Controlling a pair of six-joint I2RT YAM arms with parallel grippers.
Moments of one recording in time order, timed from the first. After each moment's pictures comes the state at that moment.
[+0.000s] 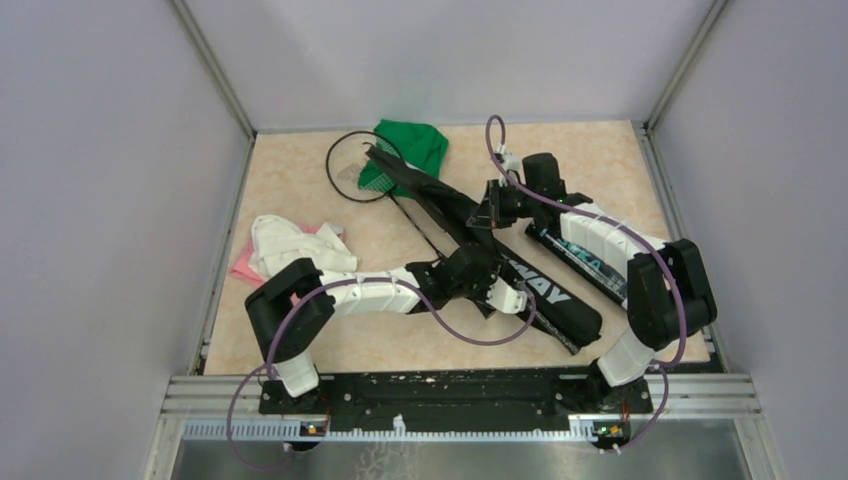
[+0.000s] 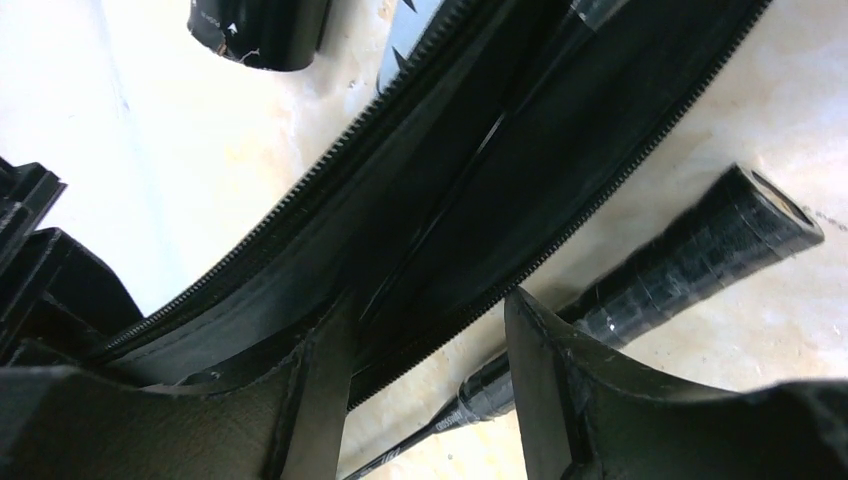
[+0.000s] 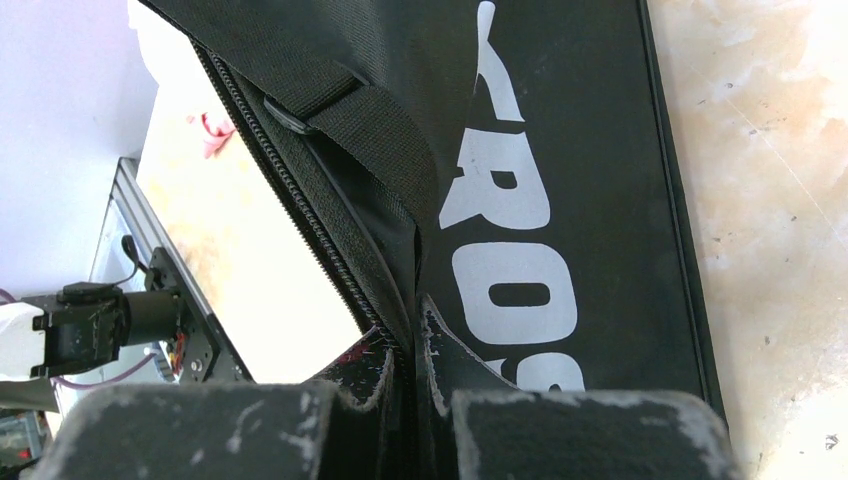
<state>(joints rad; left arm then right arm) -1.07 1.72 1.02 0.04 -0.09 0.96 0.39 1.62 1.09 -0.12 -0.62 0.34</state>
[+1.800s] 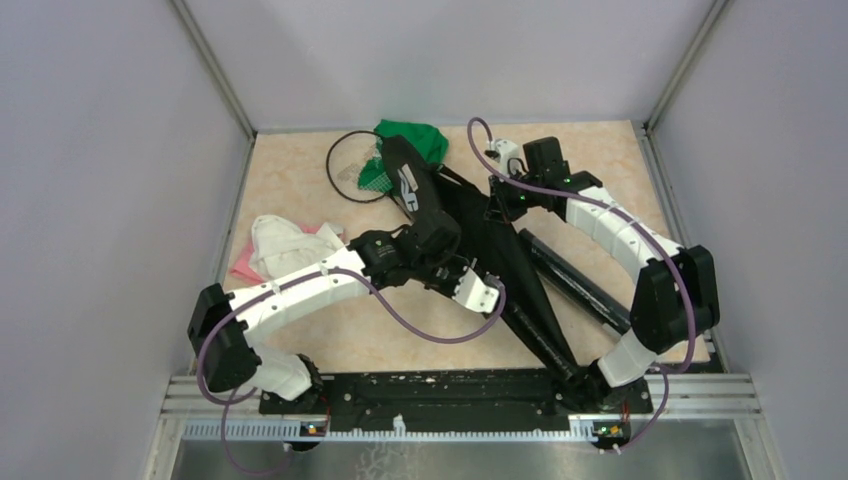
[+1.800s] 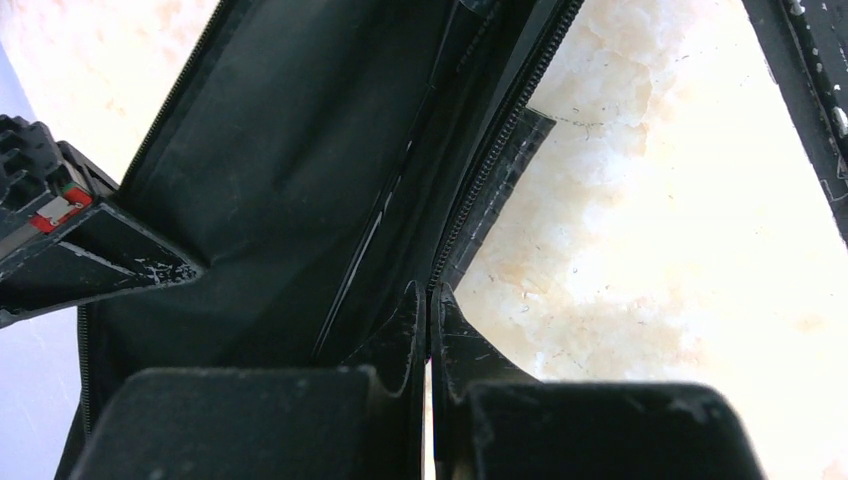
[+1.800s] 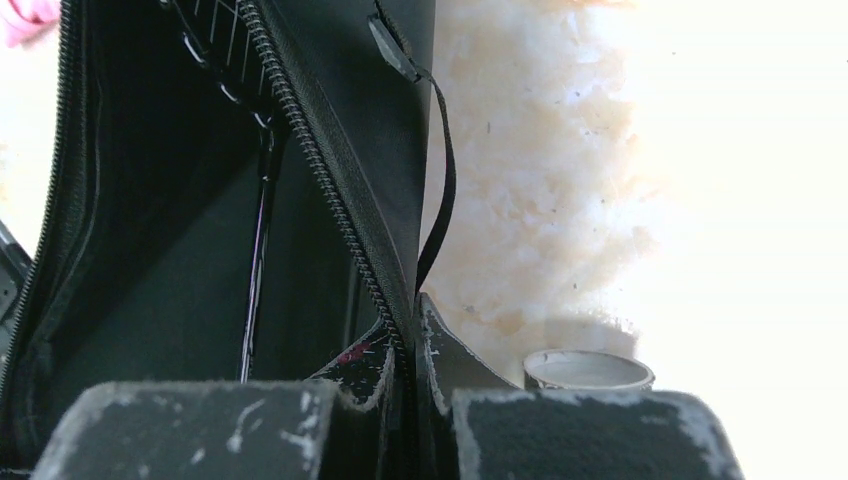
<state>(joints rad) -0.99 1.42 1.22 -0.62 0.31 1.05 0.39 1.60 1.28 -0.48 -0.46 -0.07</state>
